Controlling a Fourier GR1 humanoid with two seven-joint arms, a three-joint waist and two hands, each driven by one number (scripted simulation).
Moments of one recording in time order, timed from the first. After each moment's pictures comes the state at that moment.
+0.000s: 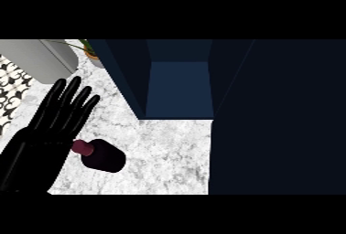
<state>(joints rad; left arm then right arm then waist) -0.04 0.07 -0.06 -2.13 0.43 -0.10 0.34 0.16 -0.11 0.07 -2.41 -0.19 0.14 0.34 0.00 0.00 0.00</state>
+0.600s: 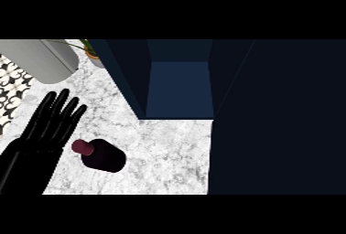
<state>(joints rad) 0.08 0.09 0.00 -2.11 0.39 -0.17 0.27 0.12 -0.09 0.06 -2.40 -0.17 0.14 0.38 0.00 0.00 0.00</state>
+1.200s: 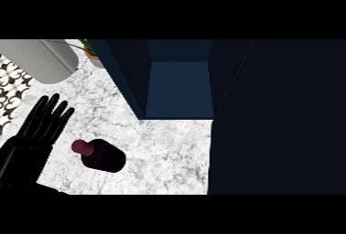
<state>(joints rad) 0.10 0.15 0.14 -1.91 0.41 -0.31 0.15 0.10 -0.08 0.04 -2.40 -0.20 0.15 0.39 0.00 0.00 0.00</state>
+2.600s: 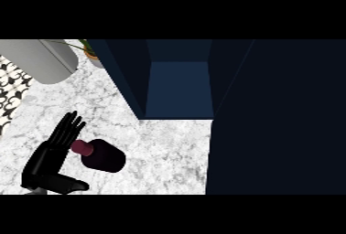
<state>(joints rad) 0.02 0.19 0.21 -1.29 0.17 -0.50 -0.30 0.08 -0.06 0.06 -2.43 -0.16 0.16 0.45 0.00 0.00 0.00</state>
